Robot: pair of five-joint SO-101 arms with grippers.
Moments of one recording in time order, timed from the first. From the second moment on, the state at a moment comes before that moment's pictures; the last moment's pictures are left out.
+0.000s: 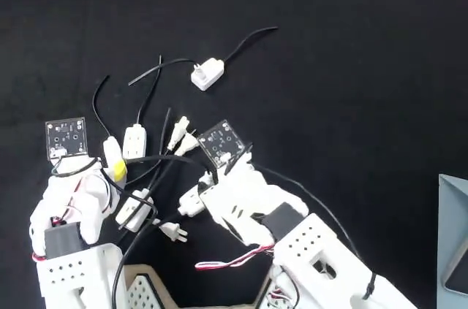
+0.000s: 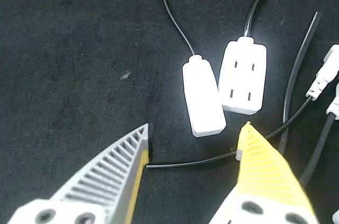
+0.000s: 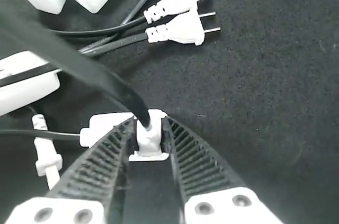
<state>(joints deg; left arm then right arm) -19.8 -88.0 81.2 61.7 -7.9 -40.0 -57.9 80.0 38.0 -2.9</state>
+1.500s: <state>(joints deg) -19.8 -88.0 81.2 61.7 -7.9 -40.9 -35.6 72.0 37.5 -3.9</state>
